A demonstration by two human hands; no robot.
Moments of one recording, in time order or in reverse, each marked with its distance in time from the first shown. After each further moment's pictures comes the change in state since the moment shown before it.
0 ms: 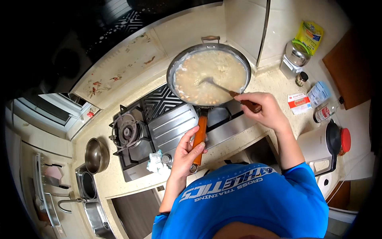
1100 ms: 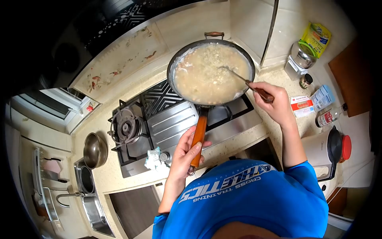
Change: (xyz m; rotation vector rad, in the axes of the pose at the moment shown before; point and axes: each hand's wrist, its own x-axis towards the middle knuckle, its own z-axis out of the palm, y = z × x) left_hand -0.001 0.002 0.009 -0.096 0.056 -0.049; right_hand 0.009 0.027 -0.011 -0.015 0.205 0.042
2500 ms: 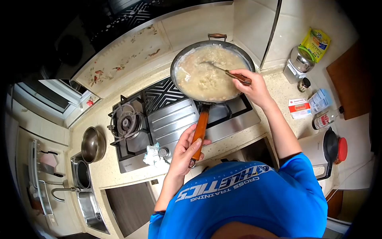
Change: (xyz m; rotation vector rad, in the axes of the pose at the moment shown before) left_hand -0.011 0.000 -0.001 0.007 0.013 0.015; right_hand 0.042 0.010 0.045 0.202 -0.072 -0.052
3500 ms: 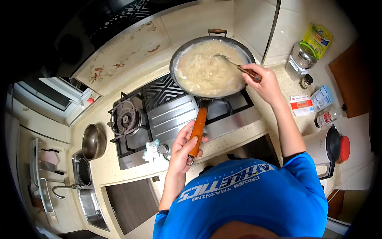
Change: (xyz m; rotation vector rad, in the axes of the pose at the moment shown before) left_hand -0.003 -0.012 -0.006 -0.147 0.023 0.001; right_hand -0.015 0.002 -0.025 -0.262 0.053 -0.046
